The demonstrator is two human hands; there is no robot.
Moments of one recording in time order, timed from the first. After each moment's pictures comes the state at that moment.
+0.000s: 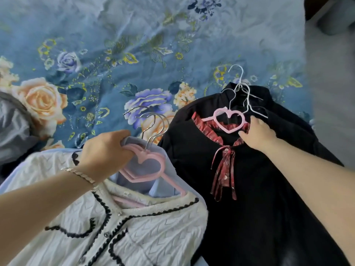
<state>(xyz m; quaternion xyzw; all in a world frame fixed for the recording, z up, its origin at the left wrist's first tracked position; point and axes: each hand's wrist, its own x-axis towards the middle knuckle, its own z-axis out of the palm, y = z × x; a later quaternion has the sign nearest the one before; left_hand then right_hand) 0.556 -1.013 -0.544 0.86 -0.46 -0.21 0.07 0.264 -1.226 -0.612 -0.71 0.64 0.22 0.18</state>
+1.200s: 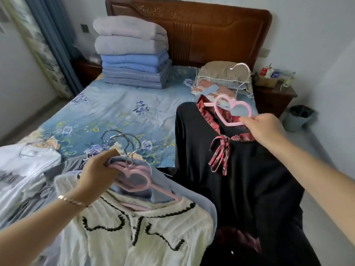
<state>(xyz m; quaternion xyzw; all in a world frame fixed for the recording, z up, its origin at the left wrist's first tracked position) 0.634 -0.765 -0.205 0.80 -0.40 -0.14 0.42 0.355 -1.015 -0.133 -0.75 0.58 -0.24 0.22</state>
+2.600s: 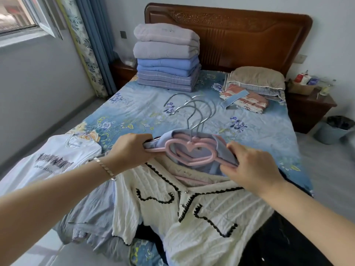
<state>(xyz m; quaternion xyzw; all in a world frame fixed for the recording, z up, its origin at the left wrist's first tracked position) 0.699 -0.722 -0.159 0.80 -0.56 0.00 0.23 0.443 -0.854 -0.146 -0.93 0.26 -0.25 -0.02</state>
